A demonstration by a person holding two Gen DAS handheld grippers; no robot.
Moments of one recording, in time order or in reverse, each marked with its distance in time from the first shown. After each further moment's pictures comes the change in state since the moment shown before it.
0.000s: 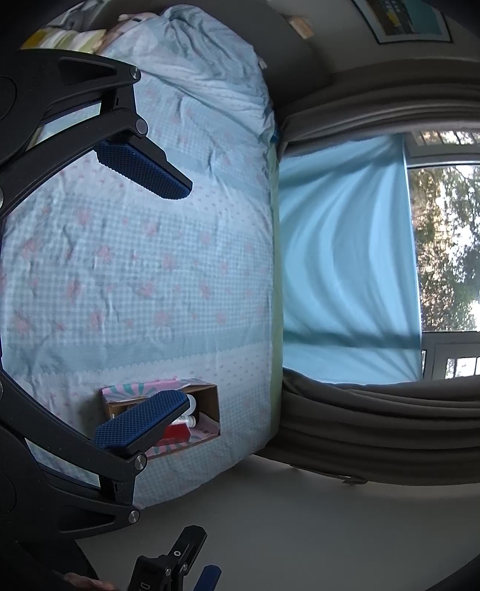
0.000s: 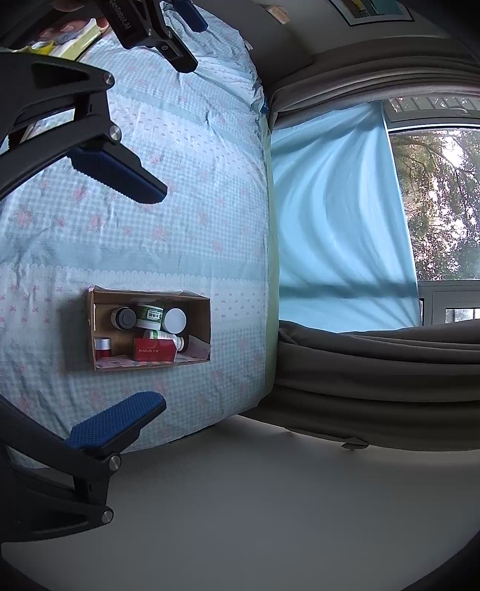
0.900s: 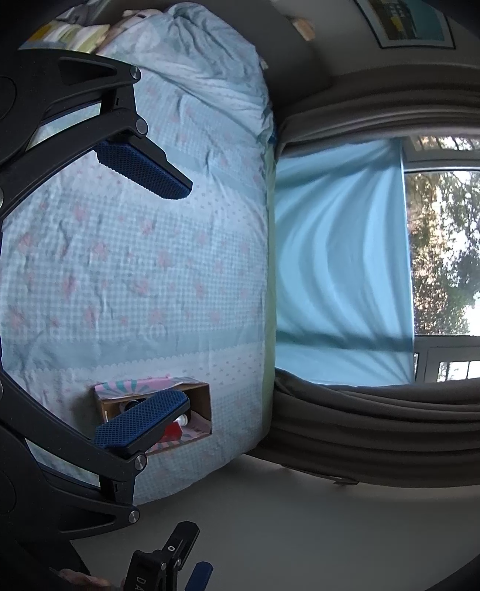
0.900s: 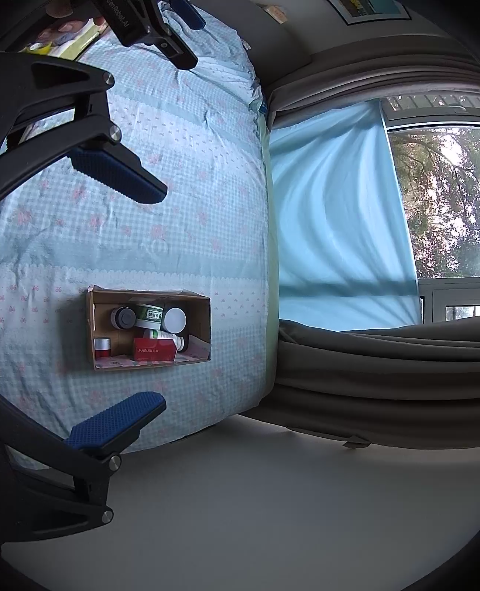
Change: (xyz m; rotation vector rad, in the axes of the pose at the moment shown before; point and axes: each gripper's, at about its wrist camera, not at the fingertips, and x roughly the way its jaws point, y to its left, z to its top) left arm -0.003 0.001 -0.001 -0.021 -0.030 -0.003; right arm 0.000 0.003 0.004 0.002 0.001 -0.003
